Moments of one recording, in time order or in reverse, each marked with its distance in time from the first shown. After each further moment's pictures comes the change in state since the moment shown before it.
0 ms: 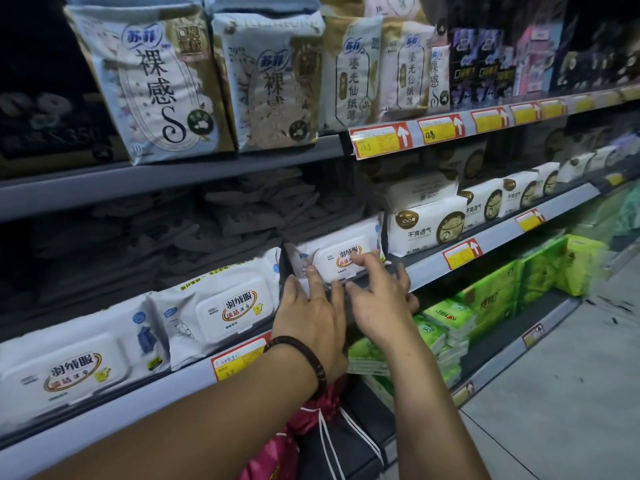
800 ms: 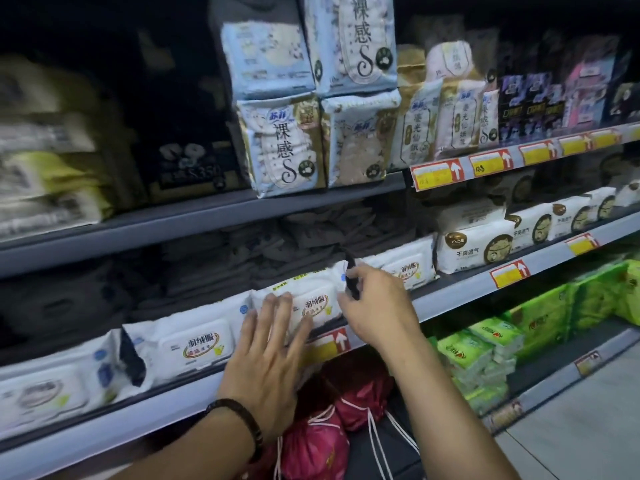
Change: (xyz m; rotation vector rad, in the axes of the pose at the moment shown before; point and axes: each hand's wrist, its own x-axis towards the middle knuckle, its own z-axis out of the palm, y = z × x) left_hand -0.142 -0.104 0.034 -0.055 0.171 -0.122; right_hand -0.060 -0.106 0.015 -0.193 -0.076 -0.169
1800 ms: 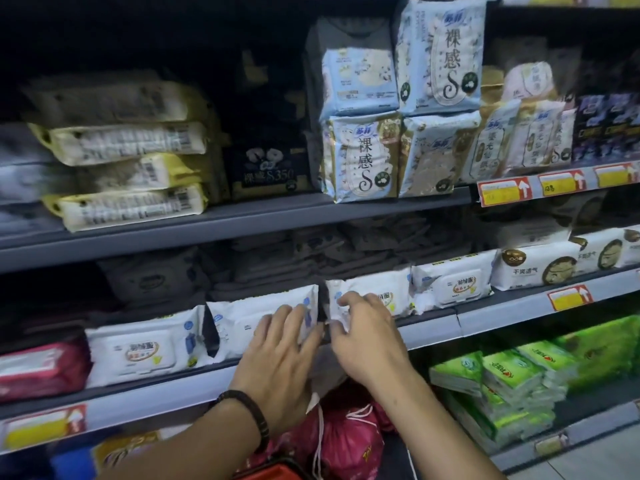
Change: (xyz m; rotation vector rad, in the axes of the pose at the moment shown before) left_hand -0.048 -0.050 -0.023 -0.054 -0.118 -0.094; right_hand -0.058 -0.068 0.049 -0.042 -0.167 -0.133
